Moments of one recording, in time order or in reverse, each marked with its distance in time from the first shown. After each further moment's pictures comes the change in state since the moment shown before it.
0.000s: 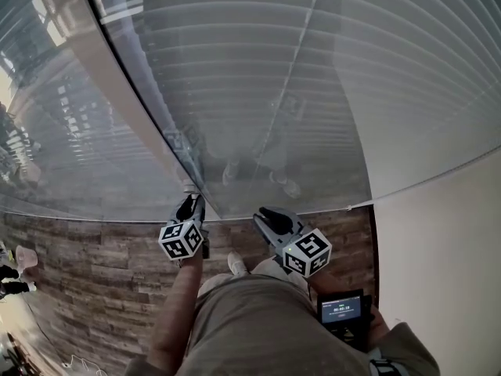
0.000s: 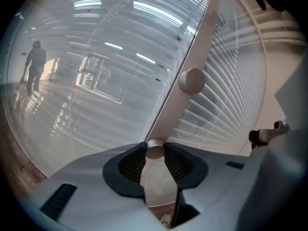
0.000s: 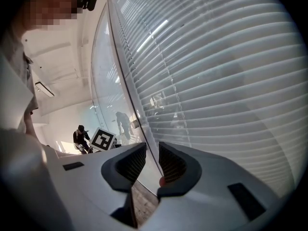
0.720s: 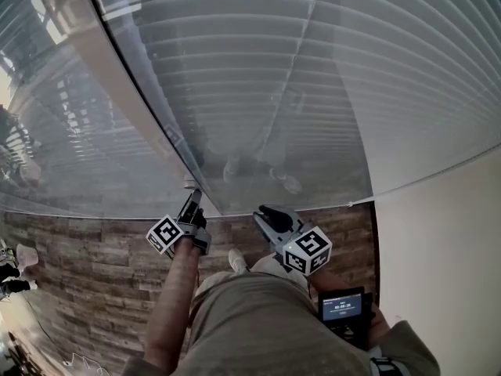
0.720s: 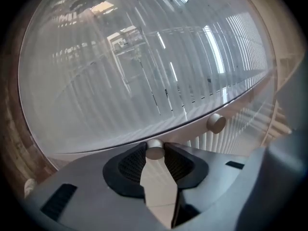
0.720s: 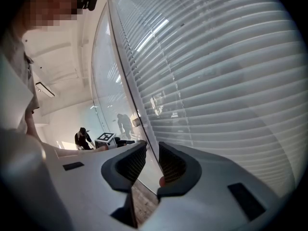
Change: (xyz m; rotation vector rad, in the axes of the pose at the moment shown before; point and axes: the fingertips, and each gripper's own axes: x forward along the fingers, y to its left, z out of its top) left arm -0.003 0.001 0.004 -0.731 -0.099 -0.321; right arm -0.002 0.006 -0.005 0.004 0.004 0.007
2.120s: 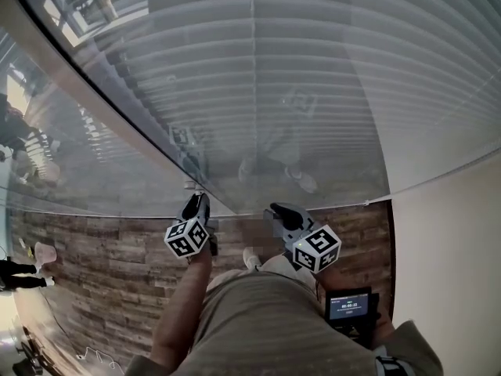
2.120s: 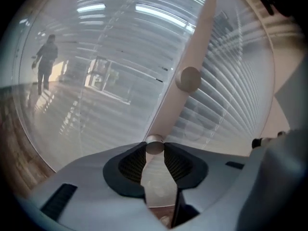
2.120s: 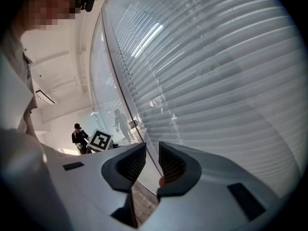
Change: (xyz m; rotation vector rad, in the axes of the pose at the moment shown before) left arm -0.002 -0.011 -0.006 0.695 0.044 0.407; right arm -0.021 -0.033 0.009 0.055 -0.040 0.013
